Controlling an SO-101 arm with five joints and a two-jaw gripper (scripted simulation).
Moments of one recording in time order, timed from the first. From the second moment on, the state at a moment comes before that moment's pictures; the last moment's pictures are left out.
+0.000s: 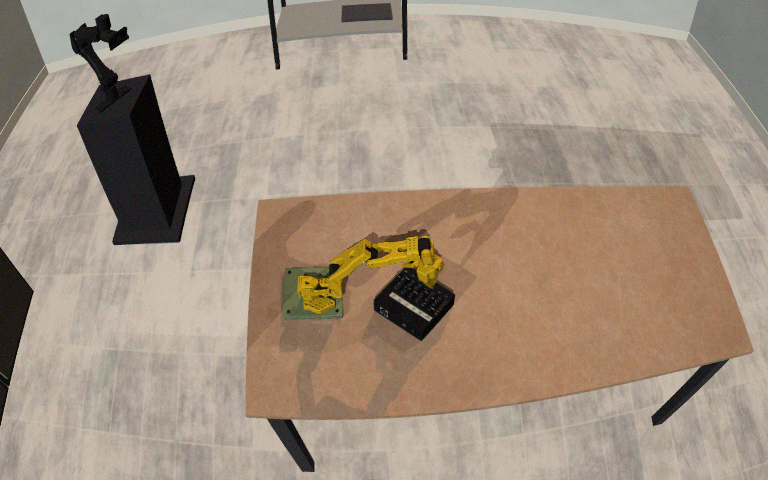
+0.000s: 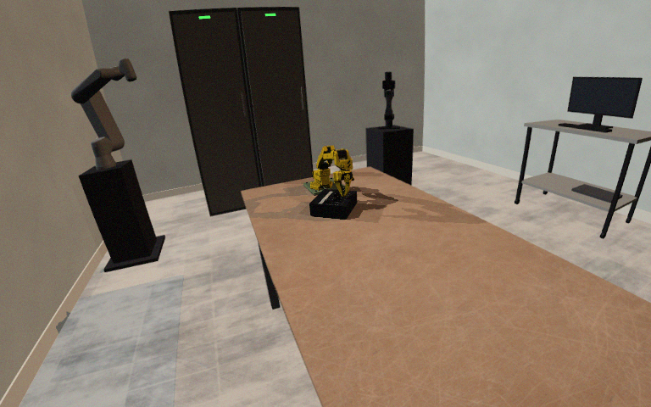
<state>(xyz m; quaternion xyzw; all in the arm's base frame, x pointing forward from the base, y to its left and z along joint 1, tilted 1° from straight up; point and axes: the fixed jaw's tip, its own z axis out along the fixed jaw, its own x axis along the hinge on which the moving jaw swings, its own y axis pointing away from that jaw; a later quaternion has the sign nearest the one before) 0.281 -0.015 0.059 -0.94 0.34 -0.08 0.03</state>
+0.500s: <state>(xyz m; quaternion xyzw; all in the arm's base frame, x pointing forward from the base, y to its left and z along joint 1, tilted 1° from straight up) 0.282 -0.015 0.051 -0.94 0.34 -0.07 0.02</state>
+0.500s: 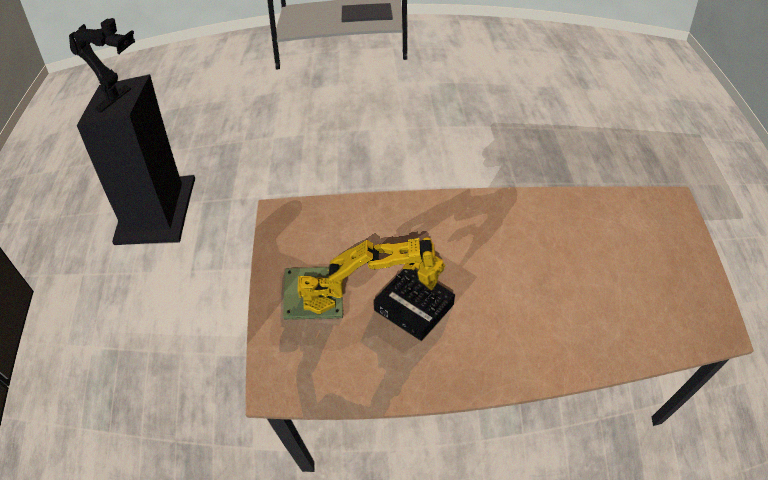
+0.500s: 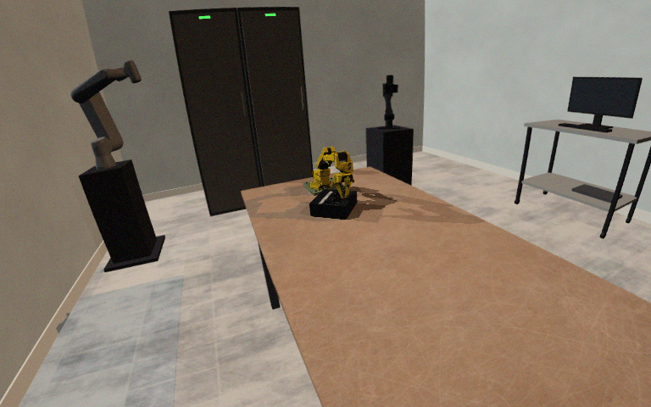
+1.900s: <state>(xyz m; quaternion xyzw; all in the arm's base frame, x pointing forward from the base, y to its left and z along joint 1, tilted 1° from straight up) 0.282 -0.015 0.051 -0.94 0.34 -0.07 0.02</state>
